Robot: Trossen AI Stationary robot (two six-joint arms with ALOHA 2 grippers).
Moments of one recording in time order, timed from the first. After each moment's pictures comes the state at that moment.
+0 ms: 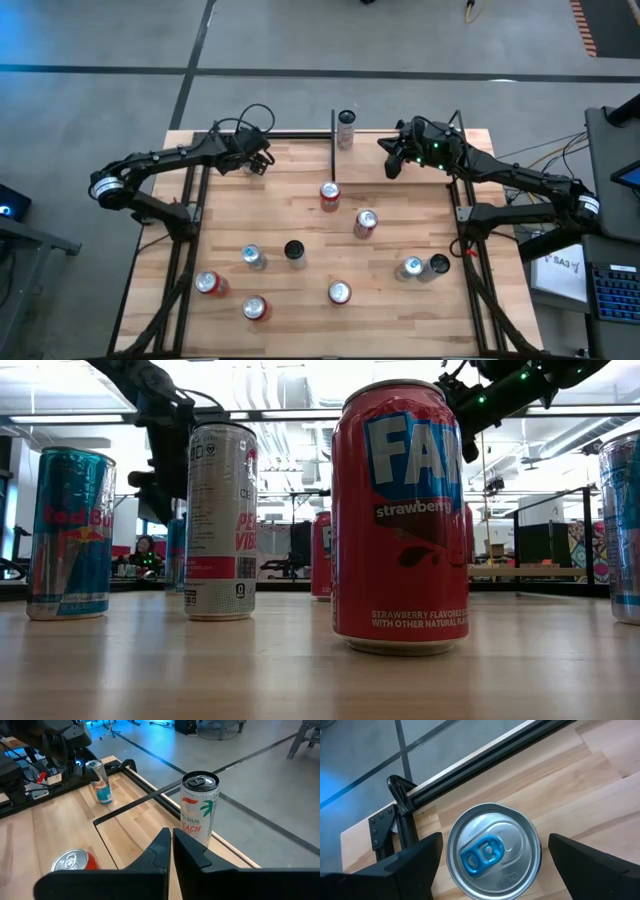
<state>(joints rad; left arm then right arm) 0.59 1.38 0.91 -0.72 -0.59 -0.40 -0.52 1.04 0.77 -0.05 0.02 0.11</state>
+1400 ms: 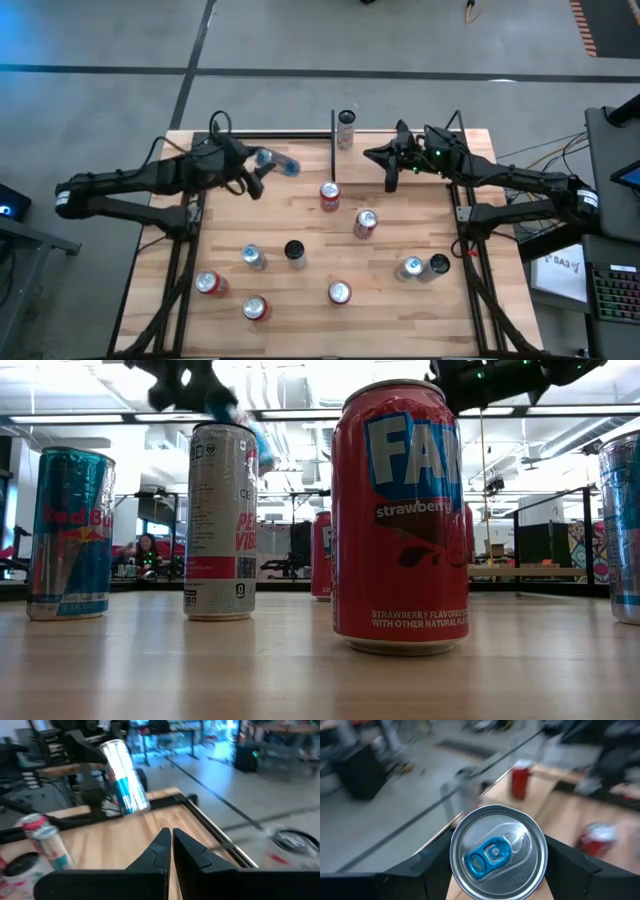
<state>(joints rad) 0.11 0.91 0.91 -0.34 -0.45 -0.14 -0.39 1.07 0.77 0.19 -0.16 0.06</state>
